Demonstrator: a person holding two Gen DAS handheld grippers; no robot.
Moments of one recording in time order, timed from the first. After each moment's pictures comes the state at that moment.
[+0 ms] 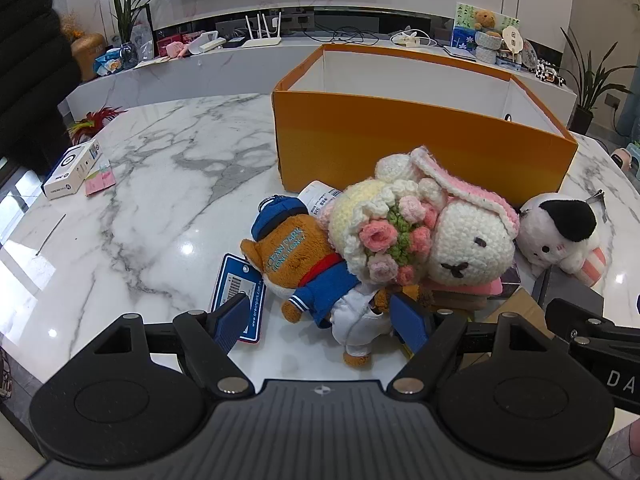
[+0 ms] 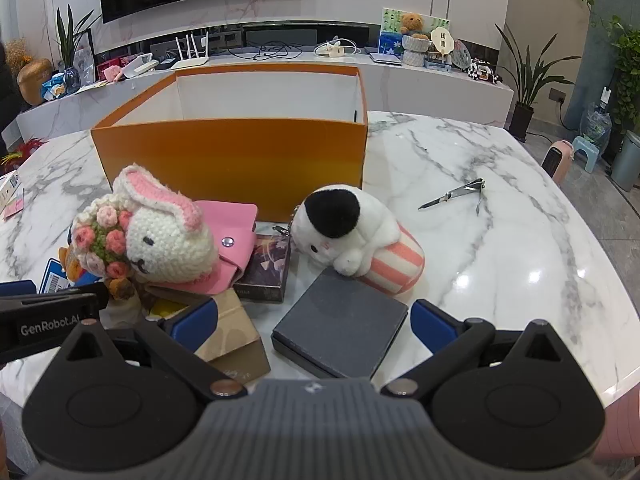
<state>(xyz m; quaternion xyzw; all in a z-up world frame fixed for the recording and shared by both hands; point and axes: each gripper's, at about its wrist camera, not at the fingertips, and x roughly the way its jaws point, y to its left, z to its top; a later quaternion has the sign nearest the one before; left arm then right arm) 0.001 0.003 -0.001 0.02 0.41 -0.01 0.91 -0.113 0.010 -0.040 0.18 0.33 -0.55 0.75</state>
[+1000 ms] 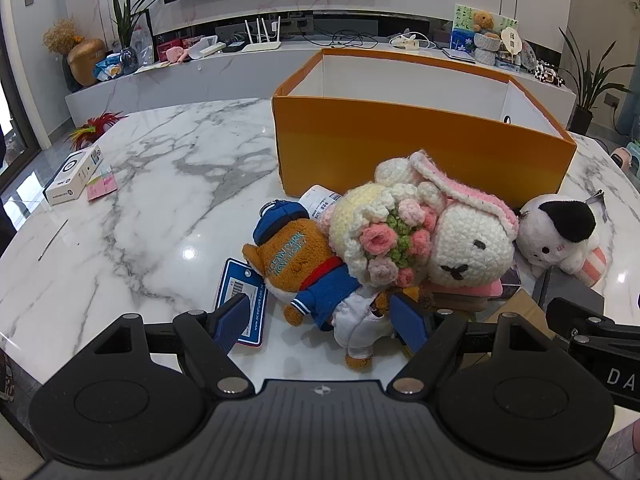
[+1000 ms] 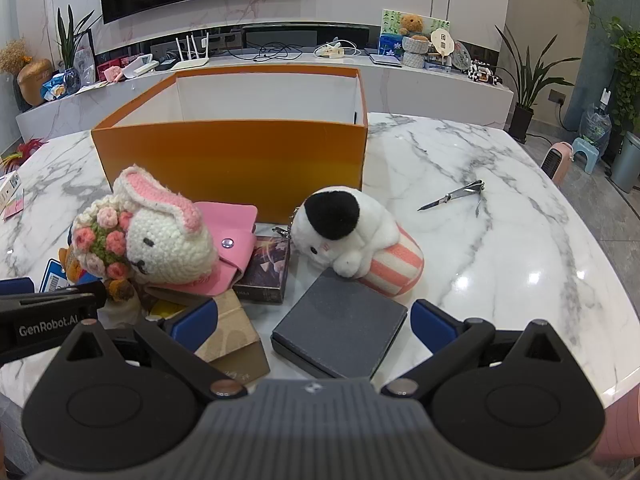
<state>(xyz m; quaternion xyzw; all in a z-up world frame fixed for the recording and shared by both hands) 0.001 0.003 0.001 0.03 0.40 -0.03 0.91 -0.113 0.011 -0.039 0.19 0.32 -0.59 0.72</state>
